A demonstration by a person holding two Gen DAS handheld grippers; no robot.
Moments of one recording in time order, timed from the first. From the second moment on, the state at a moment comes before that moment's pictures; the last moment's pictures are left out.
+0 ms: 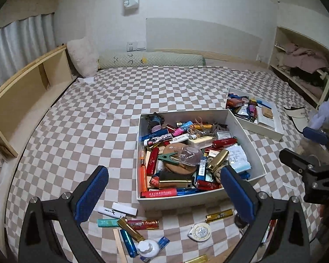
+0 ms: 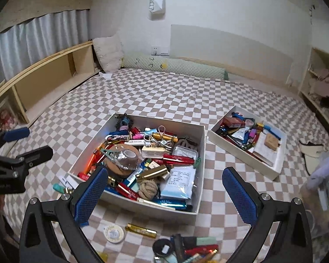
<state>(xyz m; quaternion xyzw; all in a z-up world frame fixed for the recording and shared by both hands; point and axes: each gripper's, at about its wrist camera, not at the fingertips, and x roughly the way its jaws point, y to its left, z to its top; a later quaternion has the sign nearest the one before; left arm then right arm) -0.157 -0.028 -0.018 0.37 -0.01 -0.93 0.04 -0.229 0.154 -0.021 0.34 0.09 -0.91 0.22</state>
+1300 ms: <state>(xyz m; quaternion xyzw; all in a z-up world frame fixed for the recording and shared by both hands) -0.085 -0.010 -0.012 0.39 -0.04 -0.92 -0.01 -0.150 0.176 -0.022 0.36 0.09 -0.91 0.21</state>
